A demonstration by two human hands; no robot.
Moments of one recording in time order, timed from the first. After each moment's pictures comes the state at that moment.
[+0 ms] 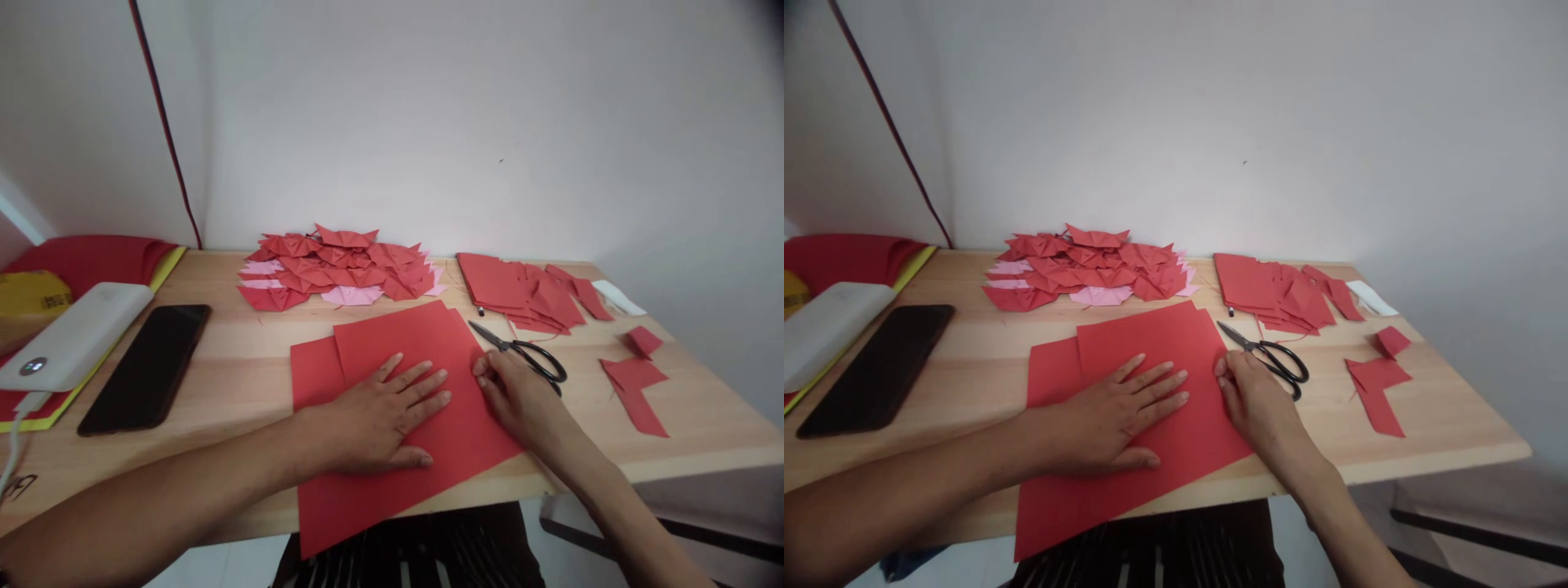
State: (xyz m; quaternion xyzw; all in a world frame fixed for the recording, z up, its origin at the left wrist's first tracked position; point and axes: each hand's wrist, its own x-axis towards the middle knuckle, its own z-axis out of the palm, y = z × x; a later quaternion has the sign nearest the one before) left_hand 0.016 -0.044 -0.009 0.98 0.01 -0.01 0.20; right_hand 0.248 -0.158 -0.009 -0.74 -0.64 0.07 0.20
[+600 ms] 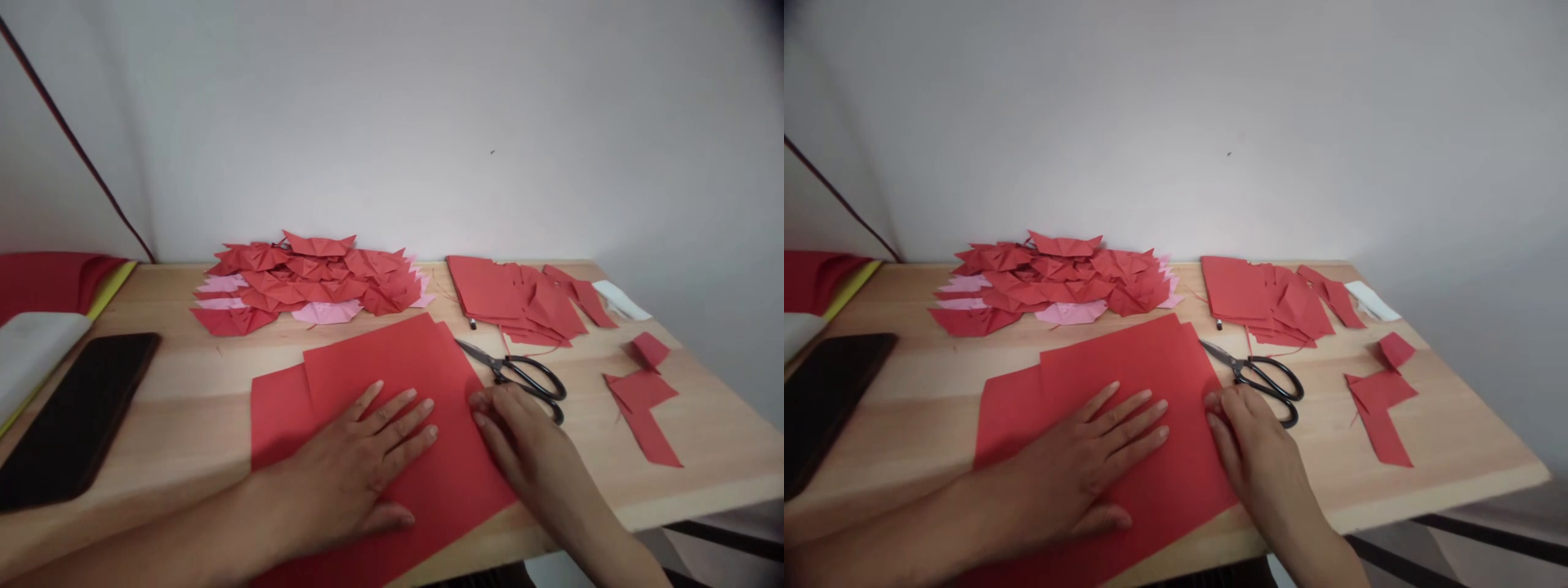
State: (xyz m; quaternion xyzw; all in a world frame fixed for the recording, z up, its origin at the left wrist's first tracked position) left_hand 0.019 -0.049 -0.012 0.99 0.03 0.00 0.16; right_hand 0.247 -0.175 -0.009 -0.75 -0.62 0.07 0.22
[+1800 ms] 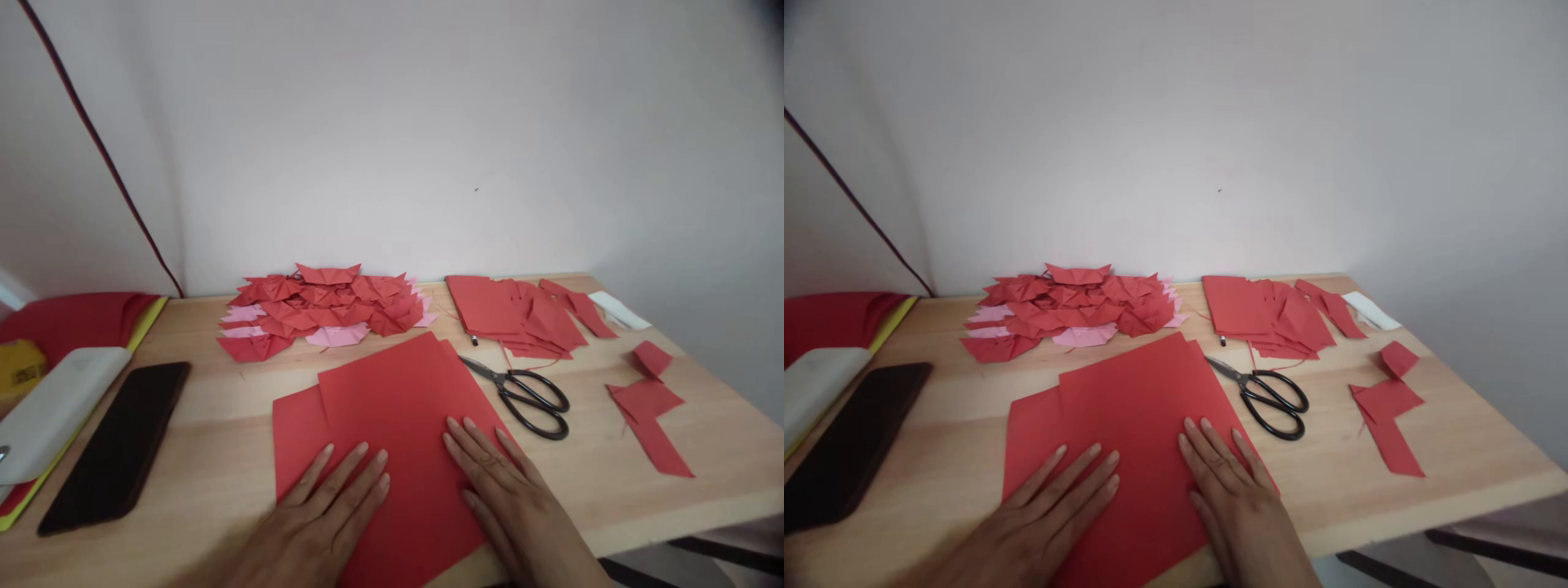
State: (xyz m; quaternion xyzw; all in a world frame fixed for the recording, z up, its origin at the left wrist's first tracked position) left_hand -0.056 -0.071 -0.005 0.99 0.10 0.00 0.05; right_hand 0.218 -0.198 -0.027 -0.63 -0.77 -0.09 0.09
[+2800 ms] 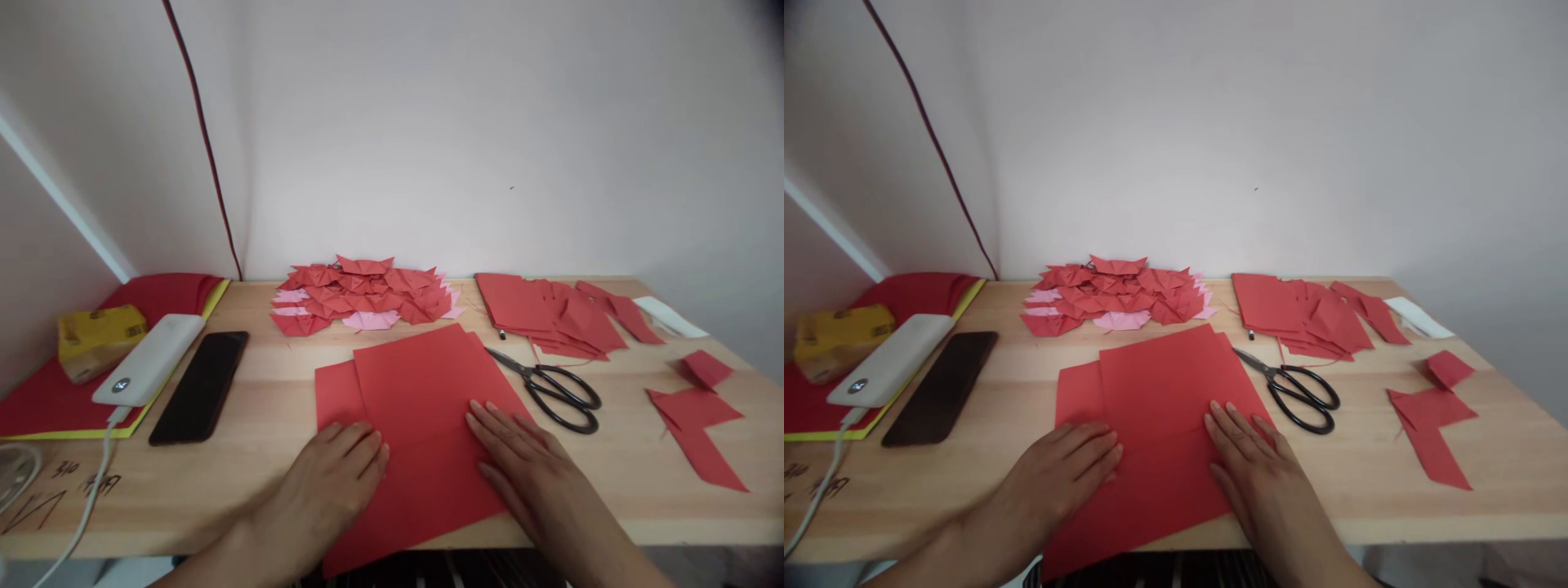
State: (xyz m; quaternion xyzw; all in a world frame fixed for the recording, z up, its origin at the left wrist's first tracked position) left_hand -0.061 -0.082 -0.014 0.98 0.16 0.12 -0.03; right_hand 0.223 -0.192 -0.021 -0.61 -0.78 -0.08 0.11
